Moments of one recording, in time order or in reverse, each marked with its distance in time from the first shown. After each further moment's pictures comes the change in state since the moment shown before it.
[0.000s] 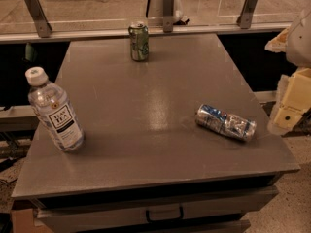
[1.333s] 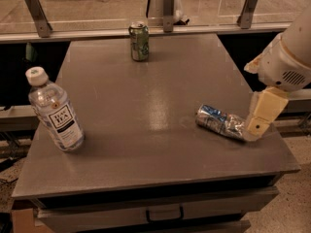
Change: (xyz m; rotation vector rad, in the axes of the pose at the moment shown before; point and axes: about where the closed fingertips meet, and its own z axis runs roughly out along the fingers) arm -0.003 -0.011 0.073 -0.074 -0.066 0.029
